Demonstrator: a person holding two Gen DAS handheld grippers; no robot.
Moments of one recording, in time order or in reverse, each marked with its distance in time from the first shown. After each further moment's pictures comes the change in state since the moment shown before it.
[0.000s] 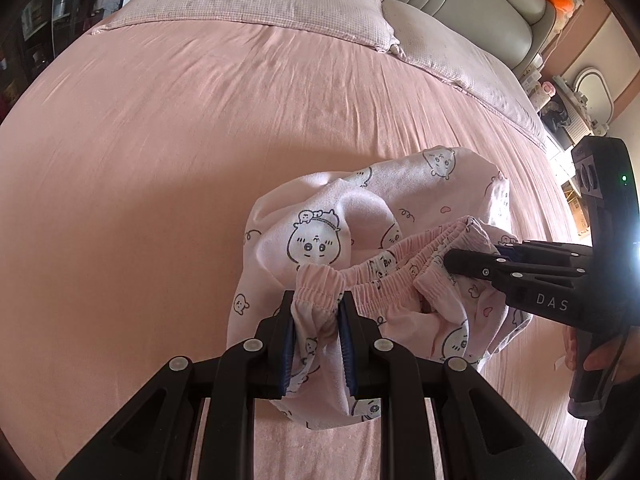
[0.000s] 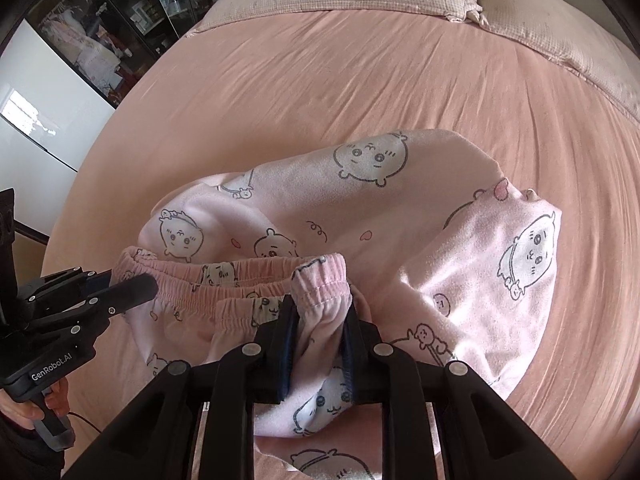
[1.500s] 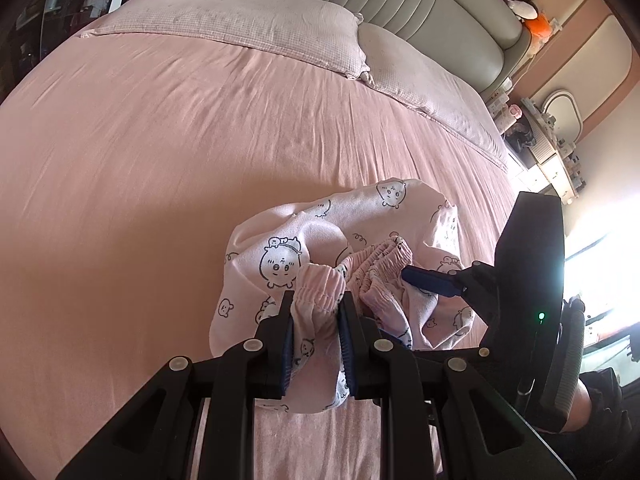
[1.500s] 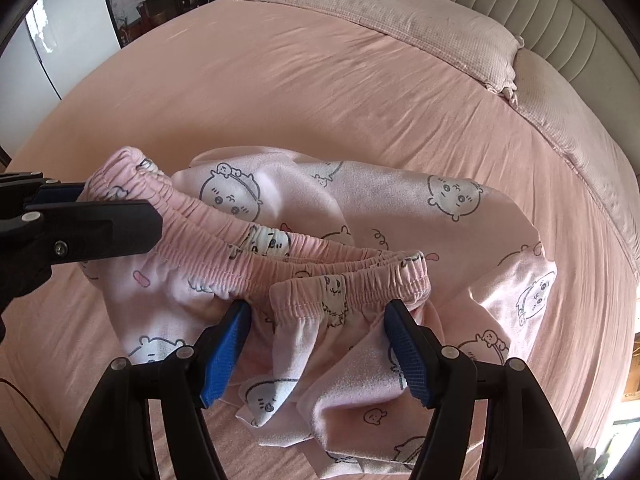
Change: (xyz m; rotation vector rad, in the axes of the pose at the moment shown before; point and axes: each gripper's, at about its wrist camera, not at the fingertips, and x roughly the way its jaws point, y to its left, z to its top) left arm -0.041 0.003 0.010 -0.009 -0.057 -0.155; right arm 0.007 0.079 -0.021 -0.240 -0.060 -0.249
